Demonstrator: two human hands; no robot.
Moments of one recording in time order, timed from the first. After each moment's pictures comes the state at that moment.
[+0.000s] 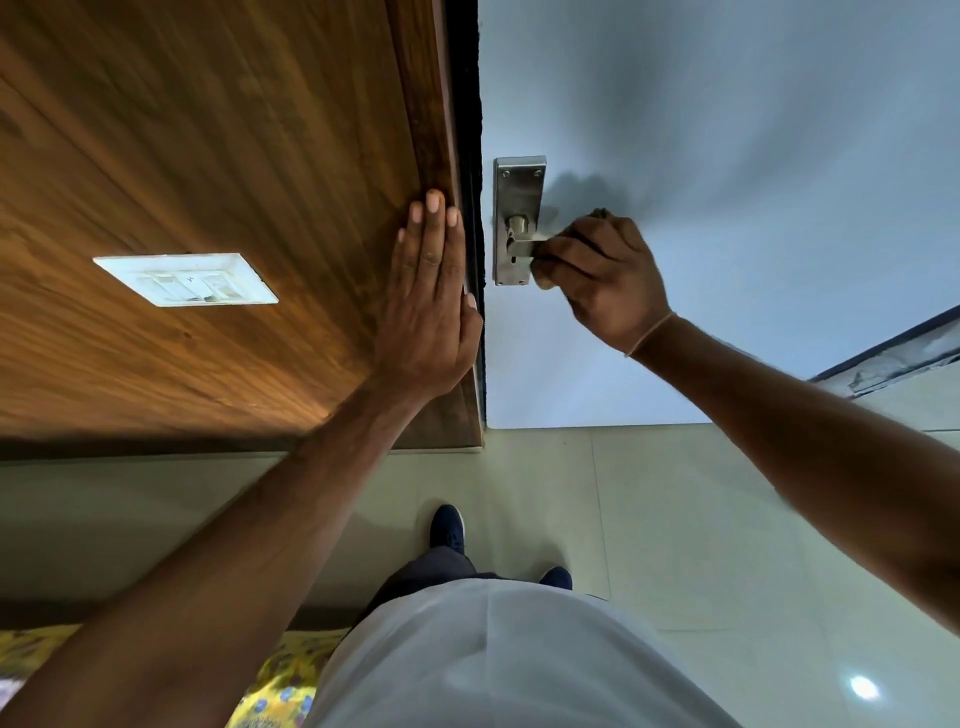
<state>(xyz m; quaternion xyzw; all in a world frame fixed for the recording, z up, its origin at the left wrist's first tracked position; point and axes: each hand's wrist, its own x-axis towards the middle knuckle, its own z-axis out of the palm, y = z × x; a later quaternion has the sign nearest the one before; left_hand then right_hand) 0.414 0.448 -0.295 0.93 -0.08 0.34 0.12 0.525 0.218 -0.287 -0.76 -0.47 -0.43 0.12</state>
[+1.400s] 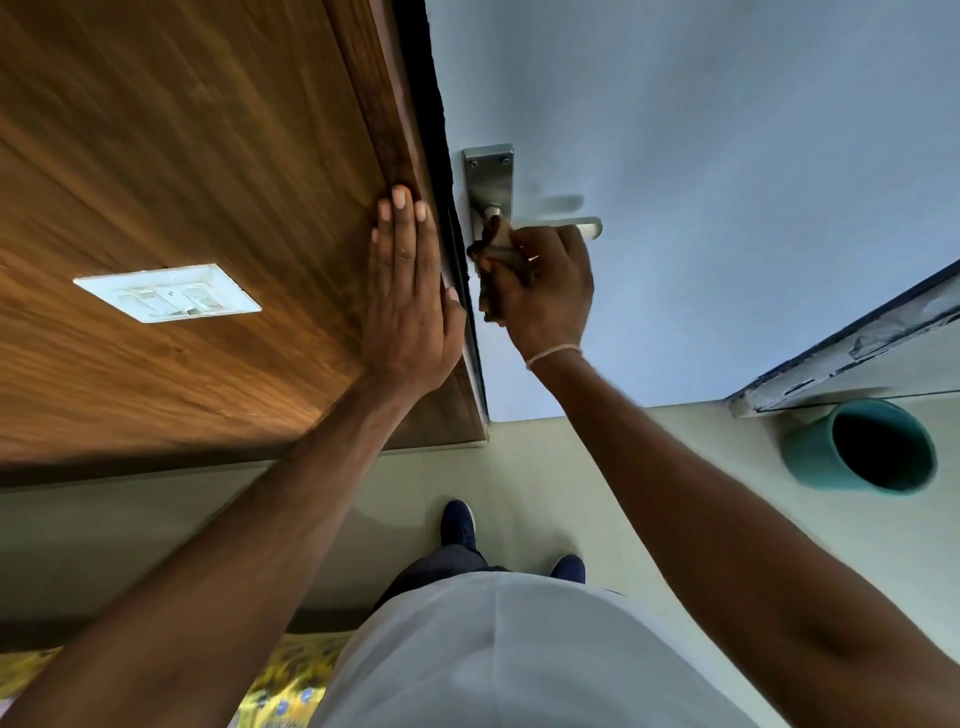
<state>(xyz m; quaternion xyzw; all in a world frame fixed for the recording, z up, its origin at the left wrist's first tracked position) 0.413 0.439 -0.293 0.94 -0.04 0.32 0.11 0.458 0.289 -0.287 -0.85 -0.02 -0.21 0.49</state>
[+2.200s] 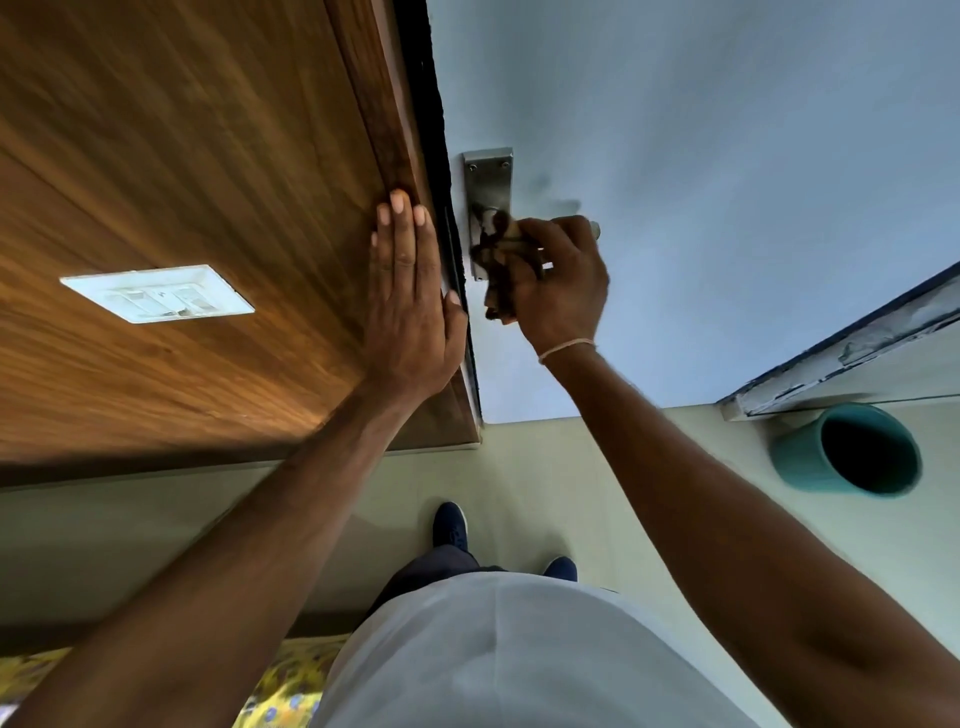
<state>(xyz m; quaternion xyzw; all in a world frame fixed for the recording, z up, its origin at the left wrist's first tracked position) 0.415 0.434 -0.297 0.94 -0.03 0.33 0.12 0.467 0.277 -0.275 -0.86 -0.03 -0.21 0.46</state>
